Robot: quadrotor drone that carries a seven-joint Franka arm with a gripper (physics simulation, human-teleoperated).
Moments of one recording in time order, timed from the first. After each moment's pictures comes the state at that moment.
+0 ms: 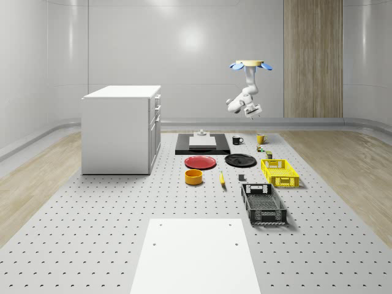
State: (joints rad) arm -0.76 -0.94 1.12 -2.85 -1.86 1.25 1.38
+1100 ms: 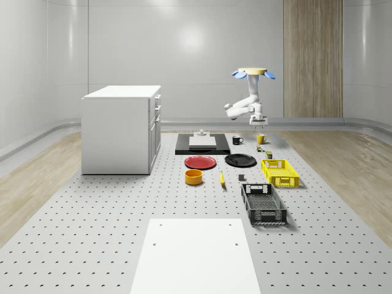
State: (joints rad) arm -1.05 -1.11 1.27 -2.89 -1.97 1.20 1.58
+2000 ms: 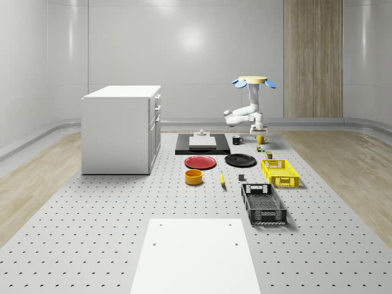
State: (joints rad) arm -1.09 -1.20 1.30 -2.89 -1.92 1.28 1.62
